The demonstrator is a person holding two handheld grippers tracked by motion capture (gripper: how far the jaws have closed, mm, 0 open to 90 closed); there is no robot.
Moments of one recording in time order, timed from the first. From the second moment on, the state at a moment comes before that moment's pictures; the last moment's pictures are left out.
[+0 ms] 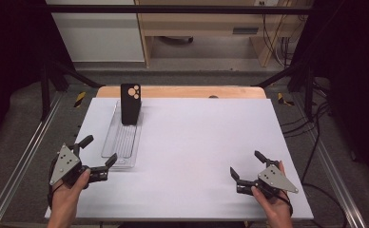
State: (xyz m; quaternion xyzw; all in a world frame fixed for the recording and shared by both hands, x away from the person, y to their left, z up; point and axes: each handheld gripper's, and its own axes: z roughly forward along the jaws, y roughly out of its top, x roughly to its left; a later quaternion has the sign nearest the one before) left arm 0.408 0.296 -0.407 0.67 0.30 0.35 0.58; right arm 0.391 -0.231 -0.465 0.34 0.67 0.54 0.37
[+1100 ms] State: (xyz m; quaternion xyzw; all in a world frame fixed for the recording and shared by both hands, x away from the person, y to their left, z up) left arm 0.403 0.295 -0.423 0.66 0.31 0.35 0.59; right arm 0.390 -0.234 -0.464 0.34 0.67 0.55 0.38
